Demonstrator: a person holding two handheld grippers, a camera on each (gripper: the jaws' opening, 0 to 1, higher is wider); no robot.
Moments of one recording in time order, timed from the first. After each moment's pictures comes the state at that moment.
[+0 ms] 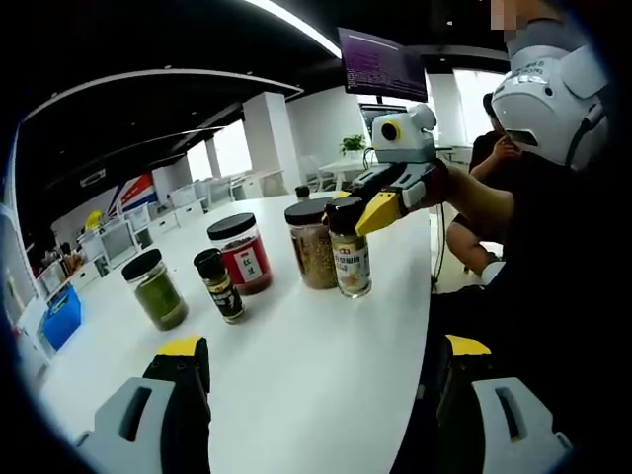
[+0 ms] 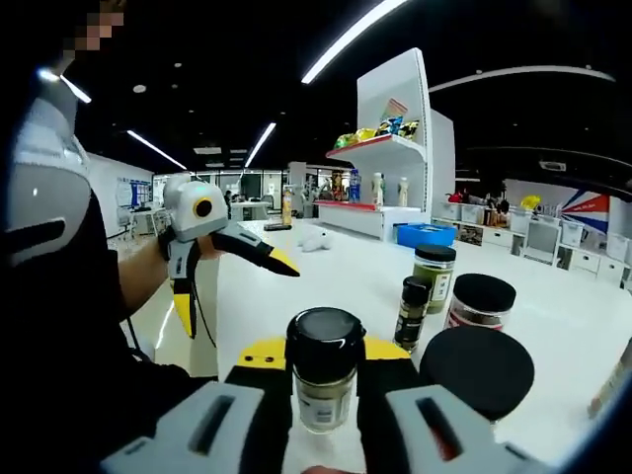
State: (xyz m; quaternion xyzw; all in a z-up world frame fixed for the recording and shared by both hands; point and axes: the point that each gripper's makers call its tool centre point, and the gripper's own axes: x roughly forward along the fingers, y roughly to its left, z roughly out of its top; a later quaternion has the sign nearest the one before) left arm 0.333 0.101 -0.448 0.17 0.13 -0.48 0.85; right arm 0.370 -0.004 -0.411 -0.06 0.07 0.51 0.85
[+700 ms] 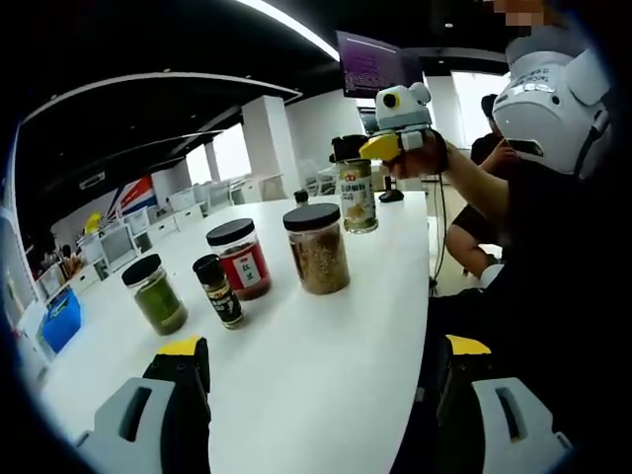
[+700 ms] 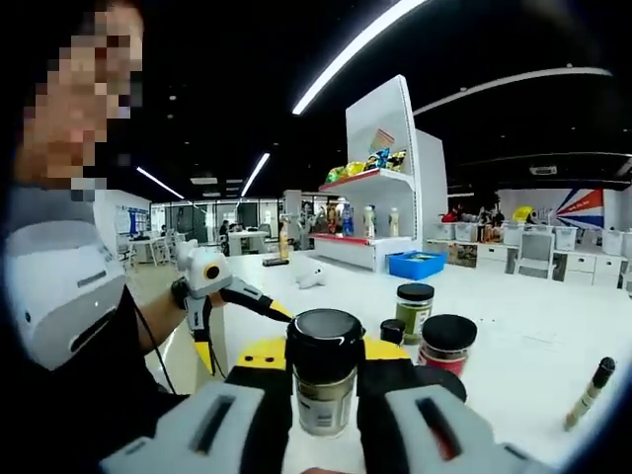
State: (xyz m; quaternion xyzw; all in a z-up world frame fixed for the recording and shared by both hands) left arm 0.333 0.098 -0.443 0.17 0.13 -0.48 0.85; right arm 0.367 -0.052 -0.337 -0.02 0.03 0.51 0.86
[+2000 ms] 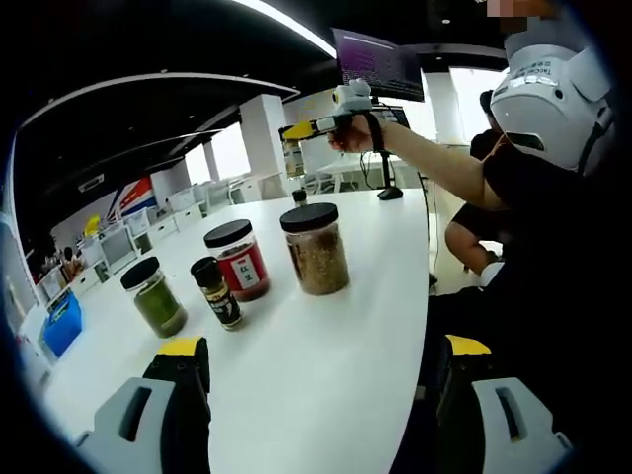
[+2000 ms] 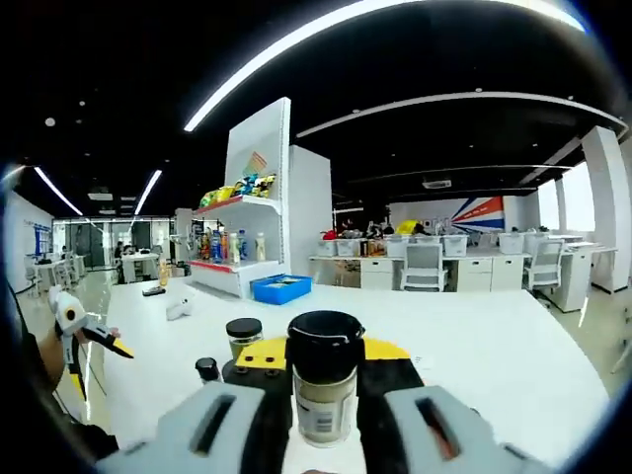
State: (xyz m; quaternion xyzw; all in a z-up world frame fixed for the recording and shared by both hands) left arm 0.331 0.095 -0.442 0.18 0.13 -0.48 0.85; right arm 0.547 -0.204 -0.312 0.02 0.02 0.26 0.97
